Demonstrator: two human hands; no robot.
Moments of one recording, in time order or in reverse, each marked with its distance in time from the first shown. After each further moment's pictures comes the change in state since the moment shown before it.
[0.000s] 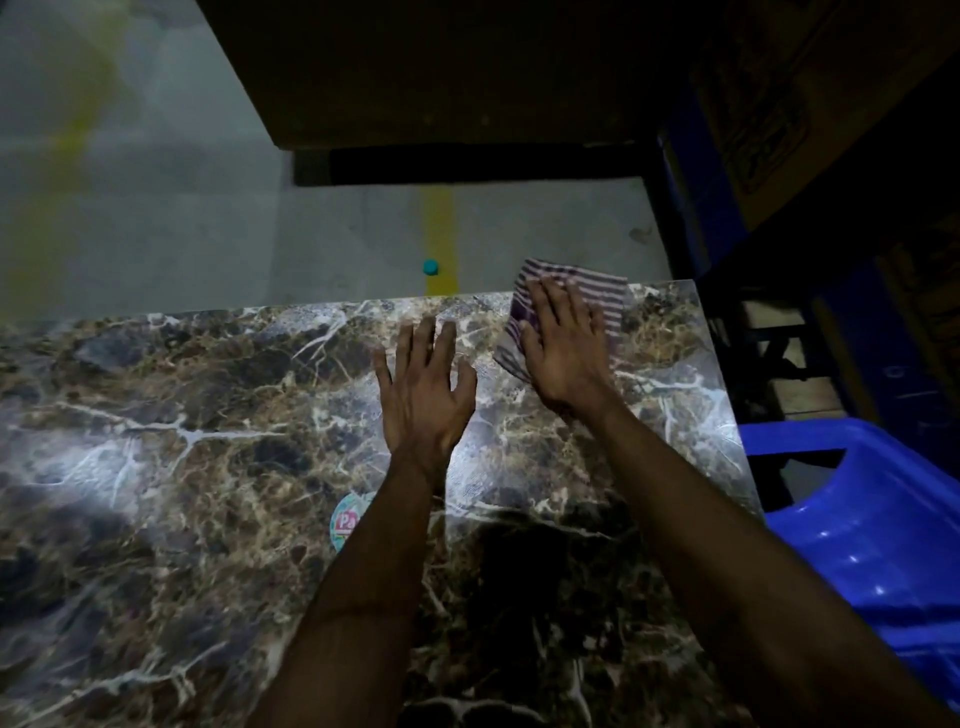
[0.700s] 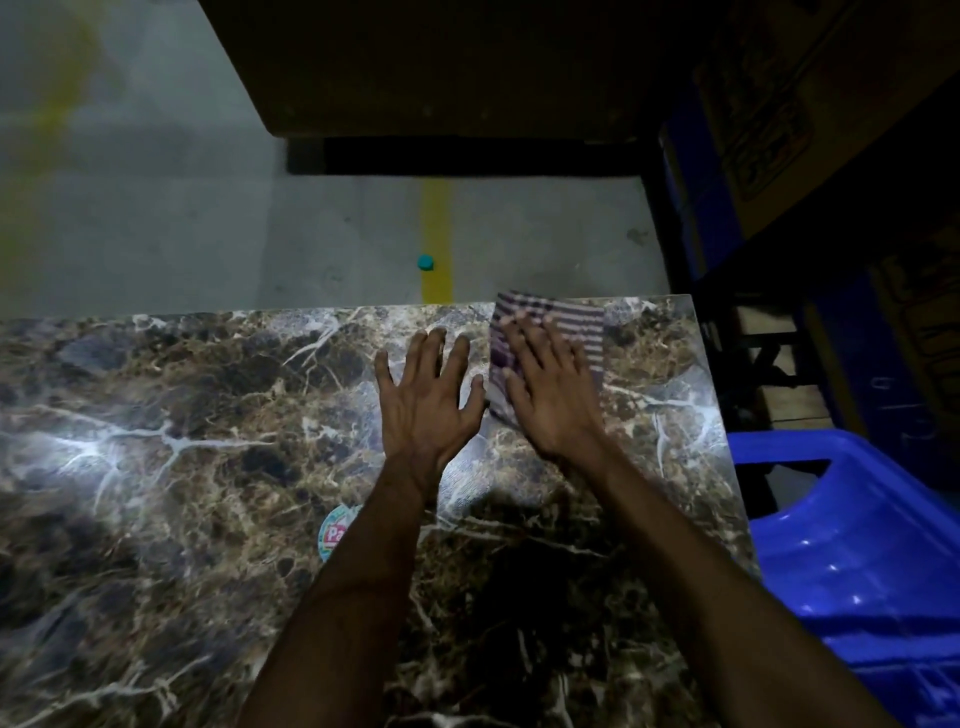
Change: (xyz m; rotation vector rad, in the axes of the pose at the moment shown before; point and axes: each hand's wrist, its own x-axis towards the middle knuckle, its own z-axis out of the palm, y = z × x) left_hand 0.005 0.007 0.001 0.168 0.028 0.136; right_hand -0.035 -0.004 0.000 -0.030 -0.056 -0.128
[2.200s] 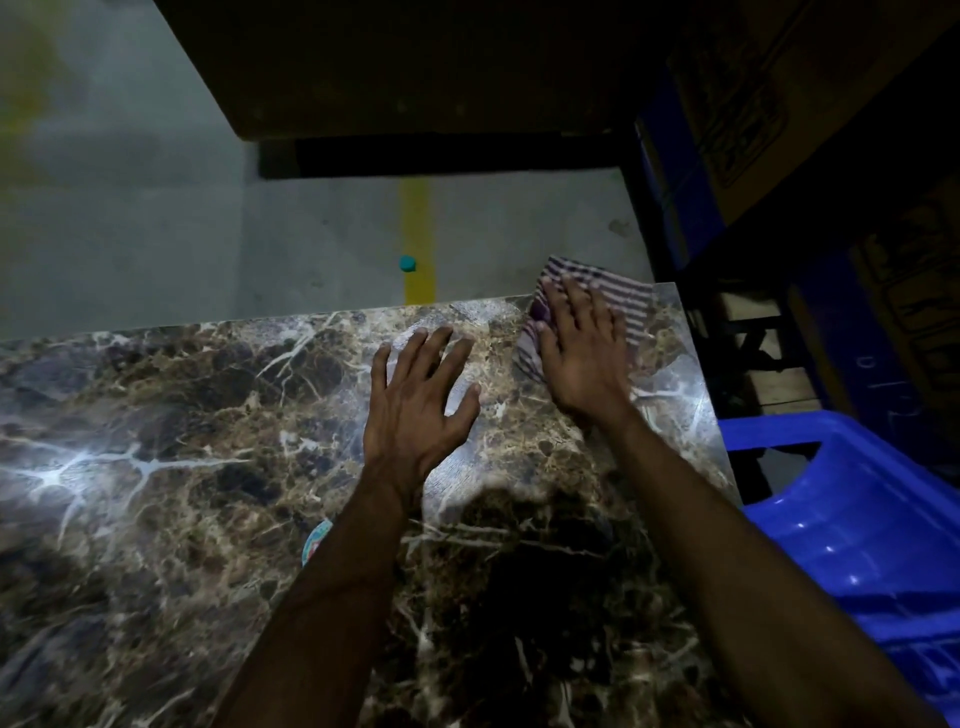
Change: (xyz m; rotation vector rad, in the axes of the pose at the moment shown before) left_hand 0.005 -0.007 0.004 -0.091 -0.073 0.155; right_hand 0.028 0.046 -0.012 0.038 0.093 0.221
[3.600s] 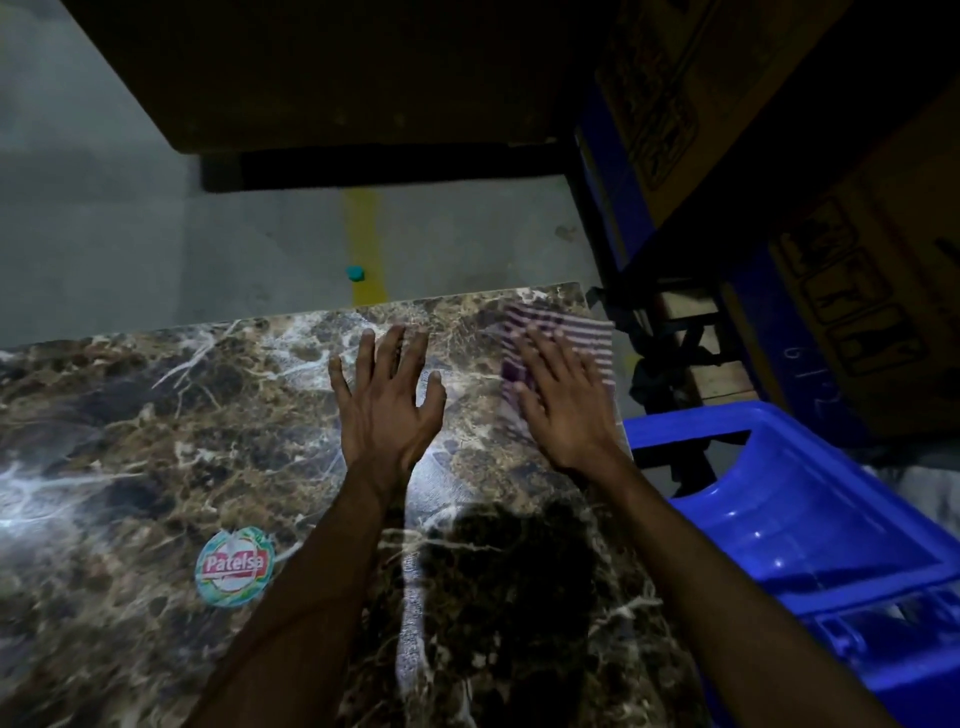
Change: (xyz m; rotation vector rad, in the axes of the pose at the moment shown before) left_hand 0.011 0.085 0.024 -0.053 -0.002 -0.177; right_hand -0.072 0.100 -0.015 -0.020 0.022 -0.169
